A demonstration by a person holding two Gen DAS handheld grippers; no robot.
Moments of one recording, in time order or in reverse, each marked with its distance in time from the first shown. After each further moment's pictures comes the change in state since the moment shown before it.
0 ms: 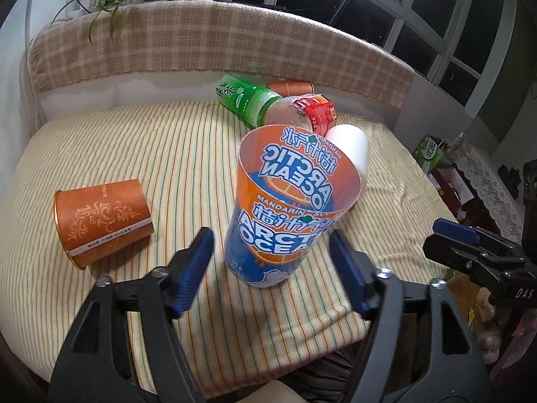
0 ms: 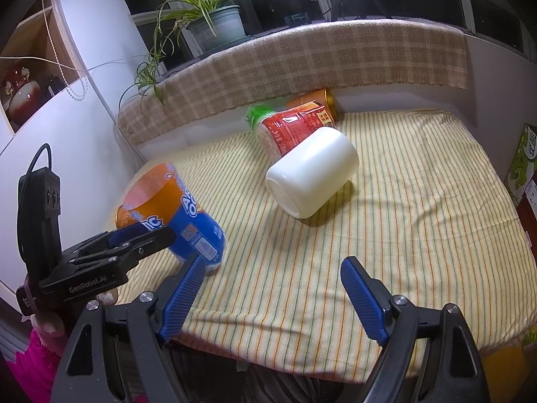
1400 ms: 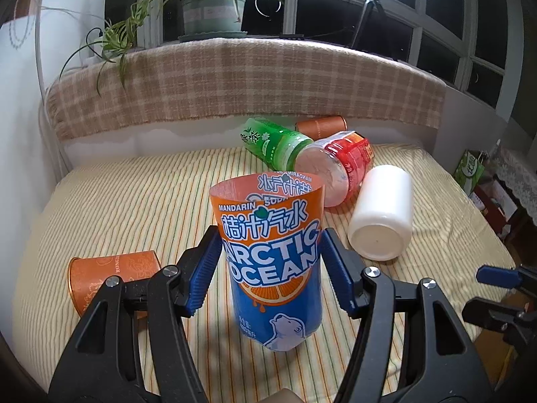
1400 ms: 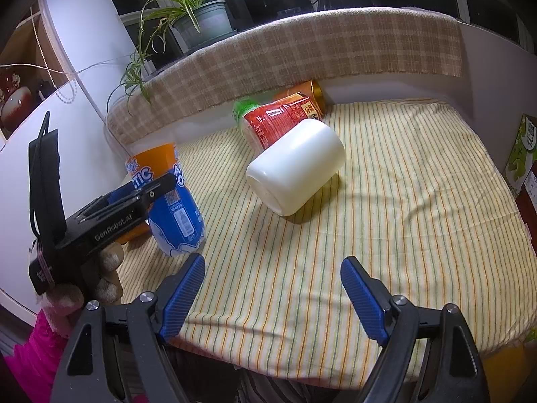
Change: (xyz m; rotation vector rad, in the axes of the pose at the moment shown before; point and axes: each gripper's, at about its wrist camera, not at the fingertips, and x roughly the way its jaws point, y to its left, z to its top) left arm 0.030 -0.010 0.031 0.069 -0.149 0.197; right arm 0.011 -0.017 0.002 0.027 0.026 -0.010
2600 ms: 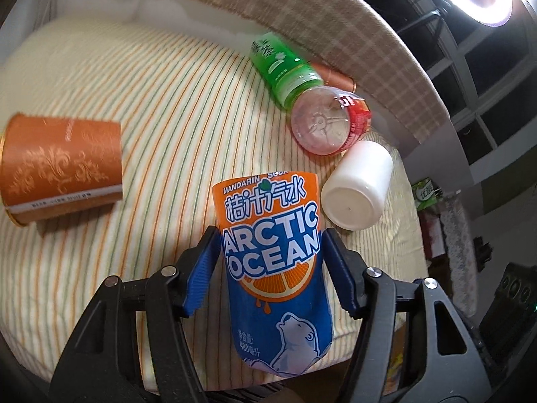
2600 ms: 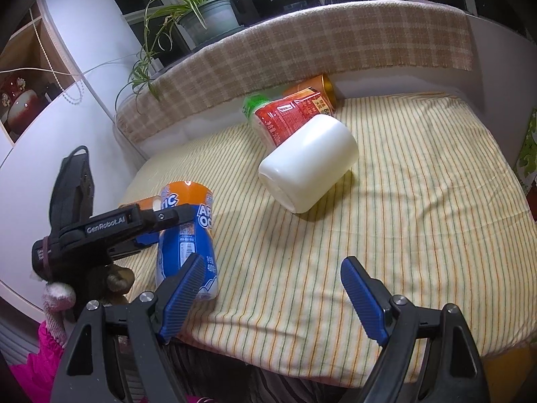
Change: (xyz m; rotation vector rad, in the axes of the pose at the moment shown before) left arm 0.022 0.037 -0.019 -0.413 0.321 -0.263; right arm 0.002 0.000 0.004 0.004 0.028 0.057
